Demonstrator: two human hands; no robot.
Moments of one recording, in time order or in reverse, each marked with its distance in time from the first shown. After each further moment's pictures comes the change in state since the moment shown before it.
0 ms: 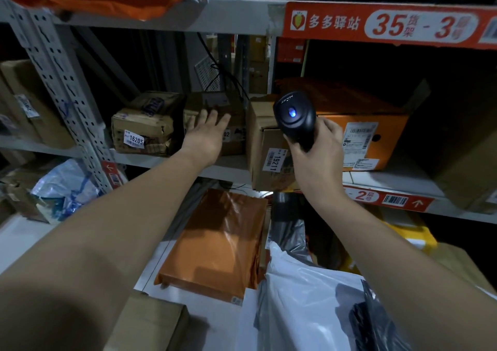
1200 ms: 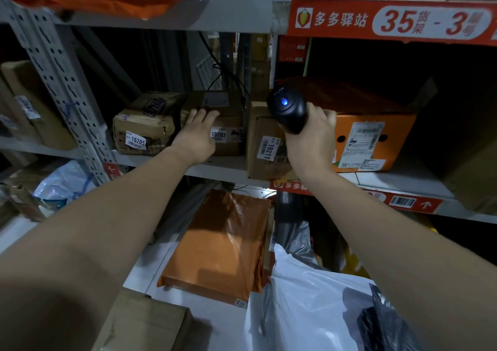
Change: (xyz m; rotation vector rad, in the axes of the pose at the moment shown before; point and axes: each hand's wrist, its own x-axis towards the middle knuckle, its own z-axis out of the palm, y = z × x) left_hand 0.015 -0.049 0.020 -0.342 0.026 0.006; right_hand 0.037 0.005 0.040 -0.169 0.086 -0.056
